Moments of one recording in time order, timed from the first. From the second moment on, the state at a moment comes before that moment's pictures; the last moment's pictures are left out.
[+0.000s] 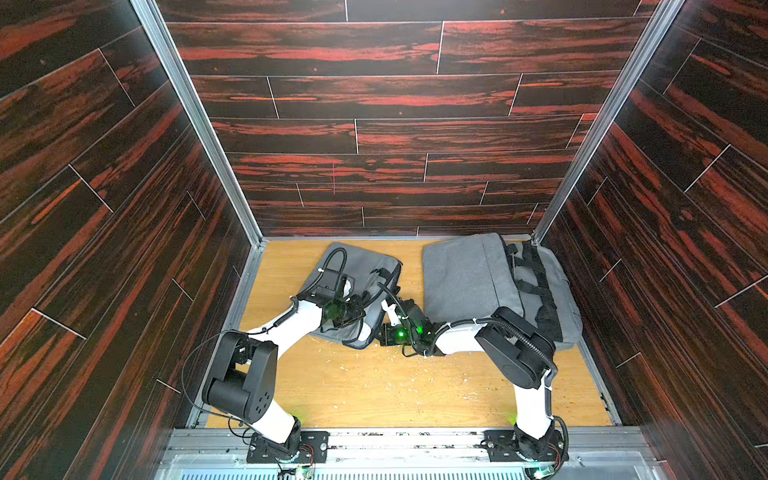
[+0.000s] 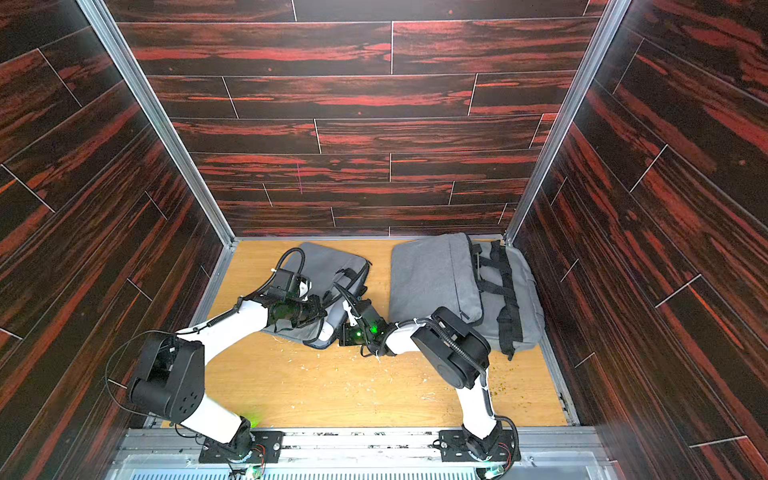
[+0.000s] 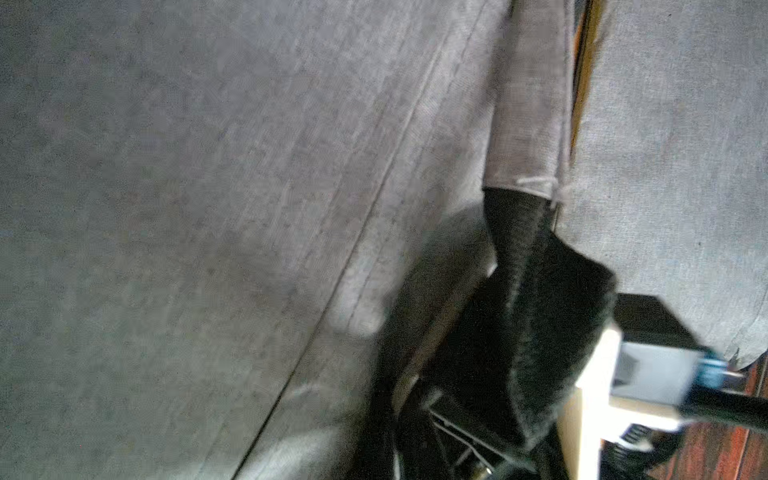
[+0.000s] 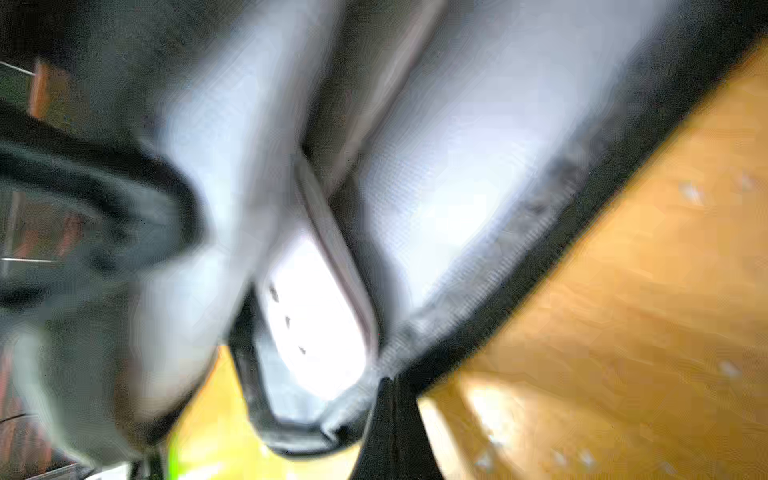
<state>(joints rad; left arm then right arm) -0.32 1.59 0.97 -0.37 0.38 -0.69 0.86 2.01 1.02 0.34 -0.30 0.71</state>
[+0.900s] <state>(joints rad) -0.34 1.38 0.71 -0.37 0.36 -0.74 0.54 1.69 1.07 -0.04 -0.14 0.60</state>
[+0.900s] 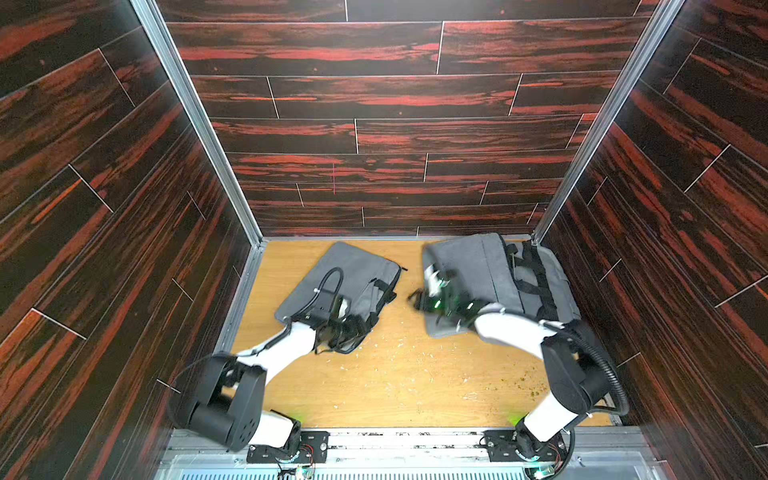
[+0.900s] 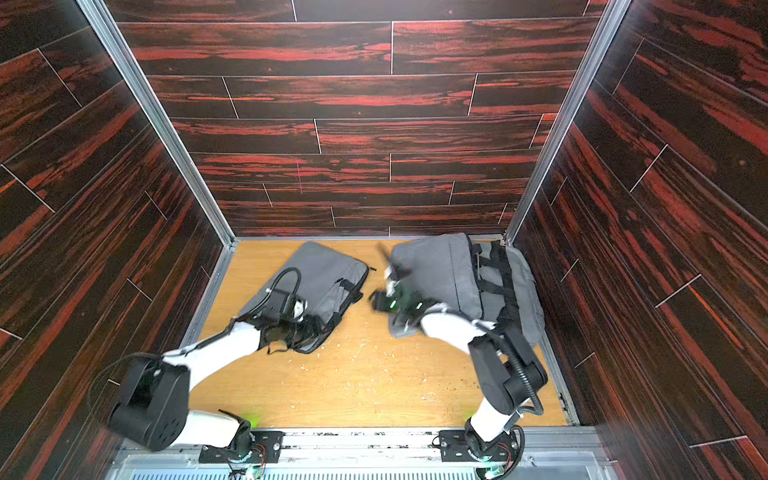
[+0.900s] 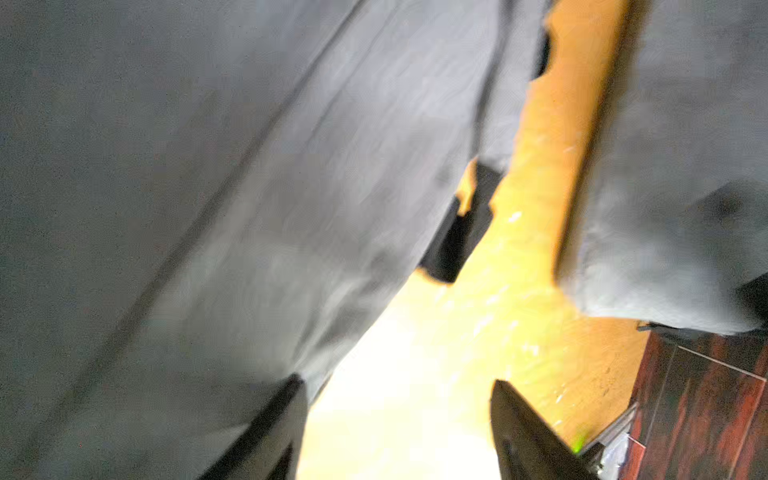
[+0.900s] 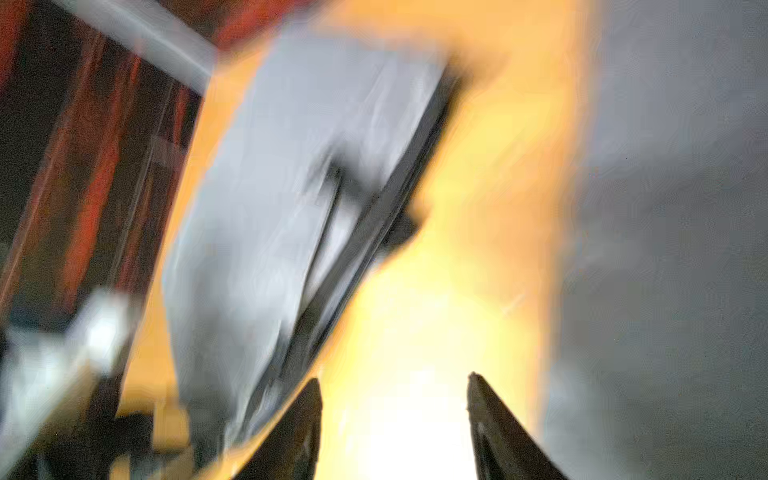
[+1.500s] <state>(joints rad) -0.39 1.02 0.59 -0.69 0.12 -0.87 0.50 2.71 2.59 -0.61 -0.16 0.28</state>
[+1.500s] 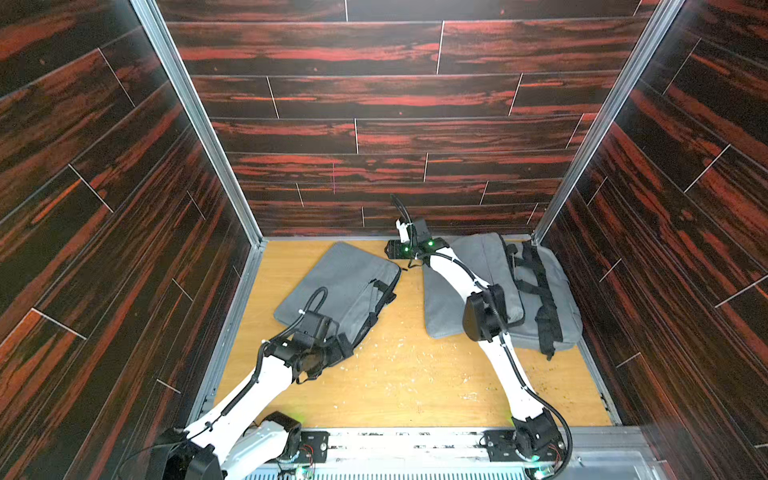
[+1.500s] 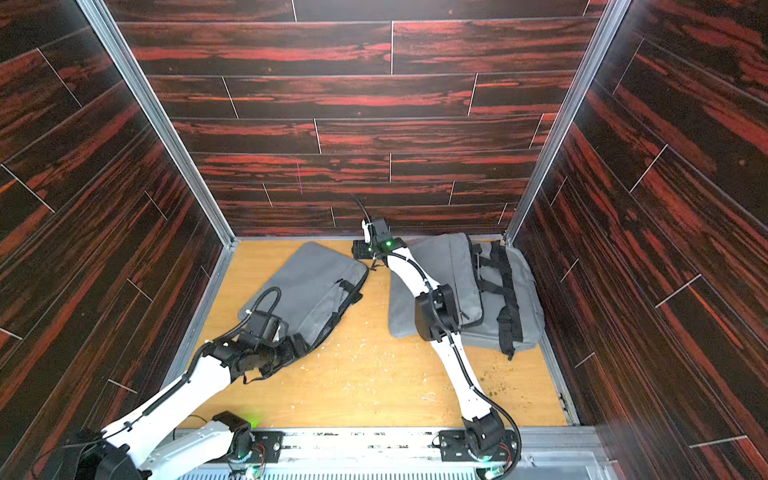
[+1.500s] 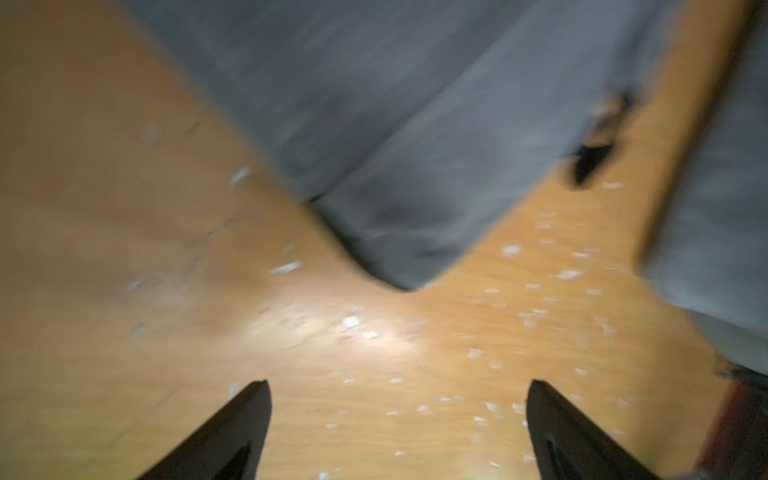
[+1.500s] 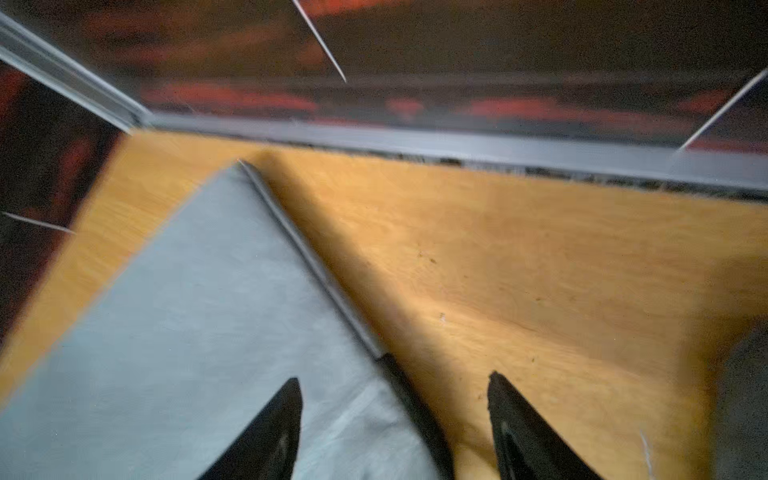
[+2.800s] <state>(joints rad) -0.01 1.91 1.18 -0.21 0.21 -0.69 0.84 1.71 0.91 -0.20 -0.23 0.64</state>
